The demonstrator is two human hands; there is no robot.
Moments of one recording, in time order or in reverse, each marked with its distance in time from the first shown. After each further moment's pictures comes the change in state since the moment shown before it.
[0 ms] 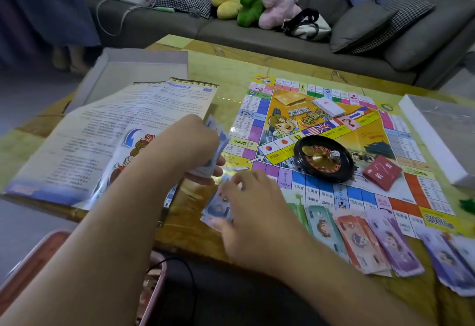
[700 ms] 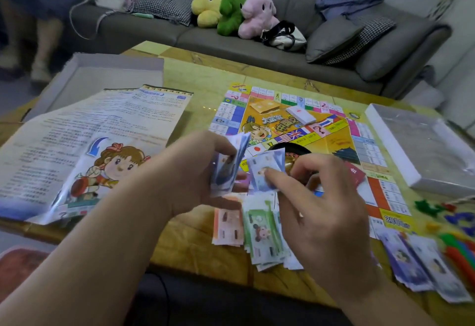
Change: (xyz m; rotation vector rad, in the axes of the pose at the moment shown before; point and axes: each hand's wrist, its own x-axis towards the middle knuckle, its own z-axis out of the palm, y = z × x) left_hand -0.024 0.003 0.033 -0.409 -0.523 -0.081; right_hand -0.057 0.076 -0.031 -0.181 0.917 -0.137
